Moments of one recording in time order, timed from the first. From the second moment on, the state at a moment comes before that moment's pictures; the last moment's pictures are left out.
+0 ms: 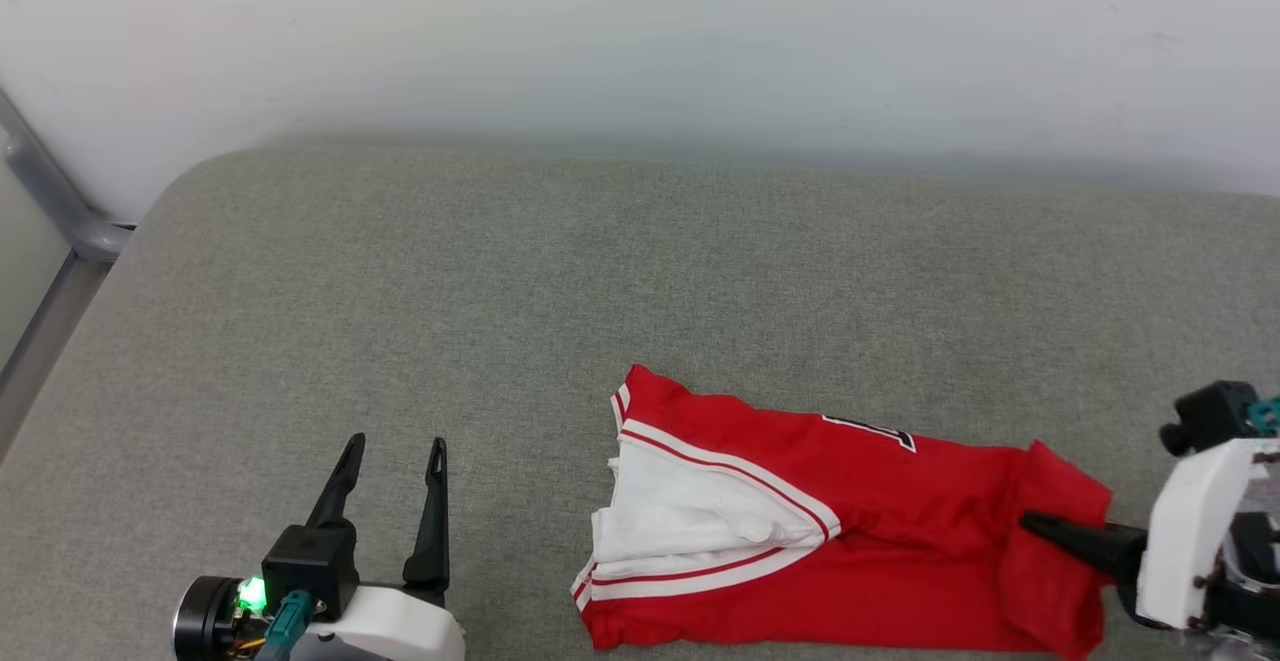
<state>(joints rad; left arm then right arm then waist) 0.00 0.12 -0.10 0.14 -0.11 0.02 -0.26 -0.23 -0.71 0.44 0.21 1.24 0.13 0.59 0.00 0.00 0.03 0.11</state>
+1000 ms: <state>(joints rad) -0.09 0.06 -0.06 0.15 -0.06 -0.04 -0.26 -0.66 -0.28 0.89 0.50 0.83 0.13 0.51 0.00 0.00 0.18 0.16</state>
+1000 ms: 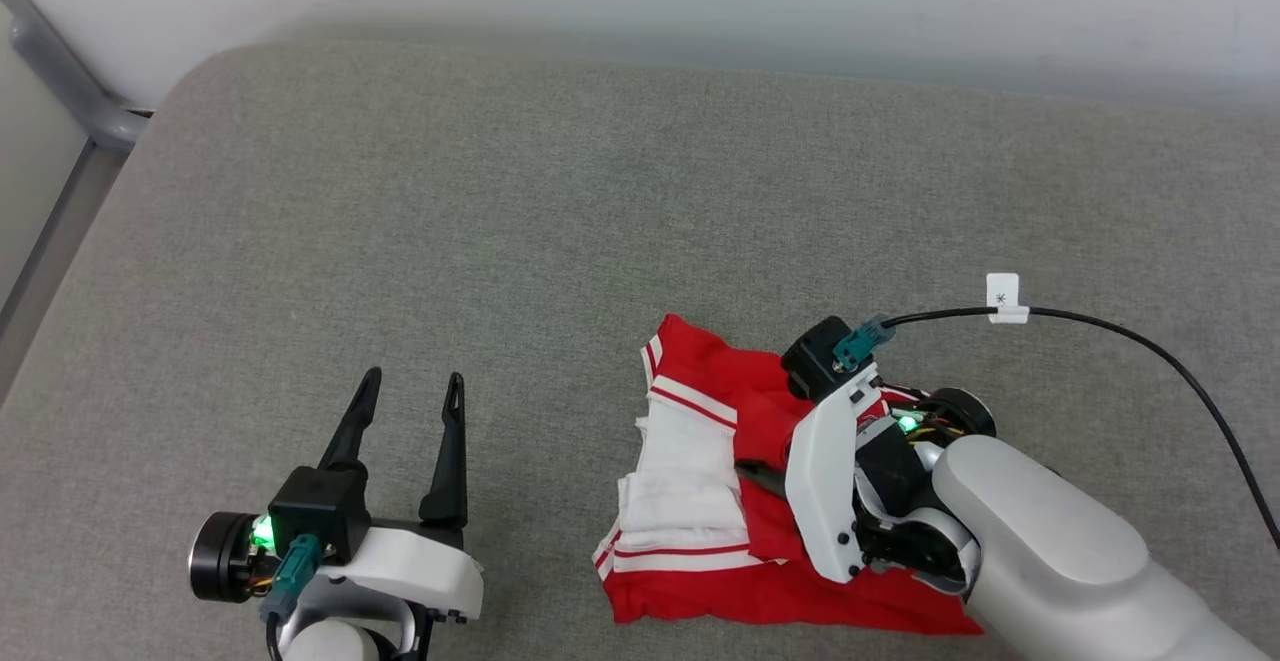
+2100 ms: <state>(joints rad) 0.03 0.06 0.00 0.10 -0.04 -0.04 -0.26 -0.27 -0.23 0.12 0.21 0.22 0.13 -0.26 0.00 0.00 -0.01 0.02</state>
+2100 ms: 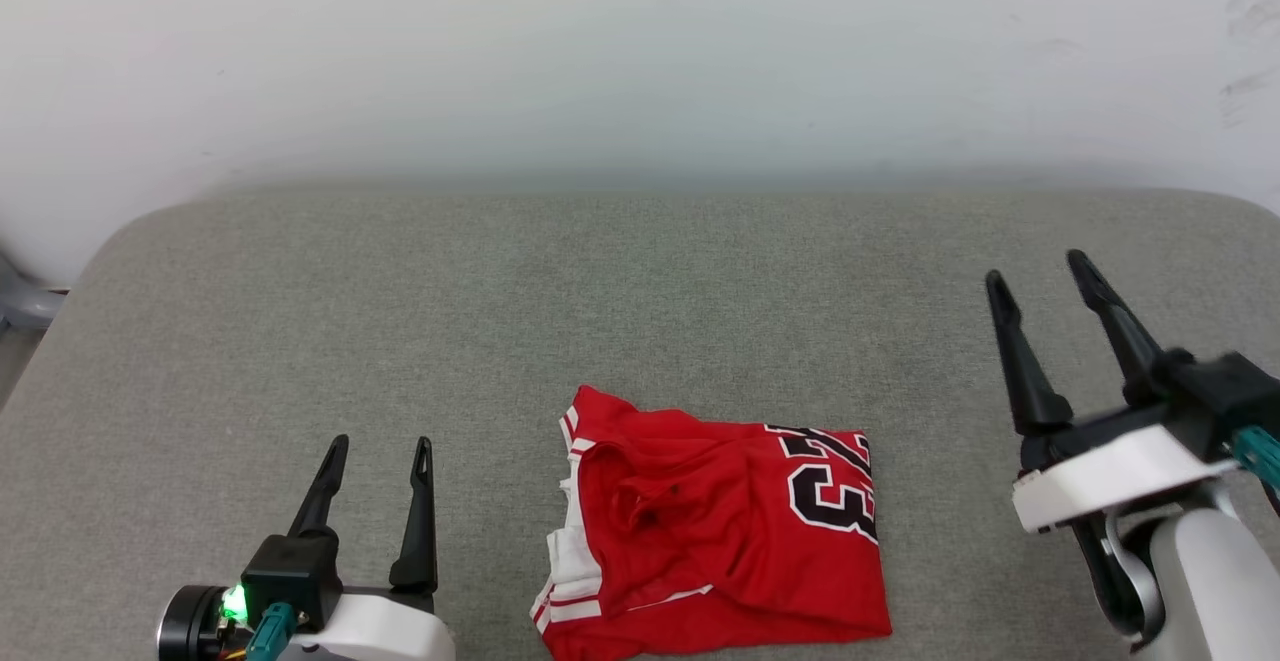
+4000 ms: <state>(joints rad) 0.03 0.05 -0.04 0.12 -0.05 -0.05 -0.26 -0.33 -0.47 0.35 0.17 0.60 0.13 0.58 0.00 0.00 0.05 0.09</state>
